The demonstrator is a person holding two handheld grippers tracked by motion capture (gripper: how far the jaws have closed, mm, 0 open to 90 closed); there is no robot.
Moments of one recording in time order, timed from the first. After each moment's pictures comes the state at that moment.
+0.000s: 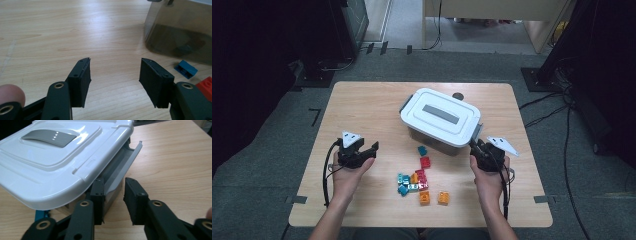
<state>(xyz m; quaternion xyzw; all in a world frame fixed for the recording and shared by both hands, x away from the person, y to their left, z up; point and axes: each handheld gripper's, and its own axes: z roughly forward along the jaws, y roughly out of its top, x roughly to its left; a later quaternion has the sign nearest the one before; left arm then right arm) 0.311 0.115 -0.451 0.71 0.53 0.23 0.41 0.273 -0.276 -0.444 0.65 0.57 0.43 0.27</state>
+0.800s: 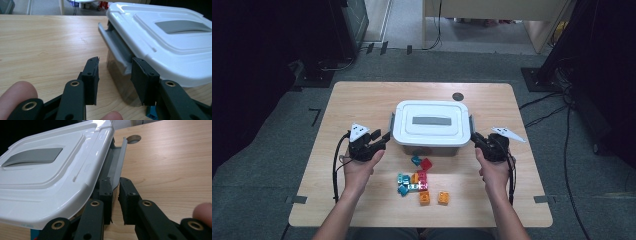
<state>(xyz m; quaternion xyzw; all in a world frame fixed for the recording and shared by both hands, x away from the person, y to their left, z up) 0.323 0.089 -0.436 0.69 0.49 0.20 0.48 0.302 -0.300 -0.444 0.62 0.60 0.47 0.20</state>
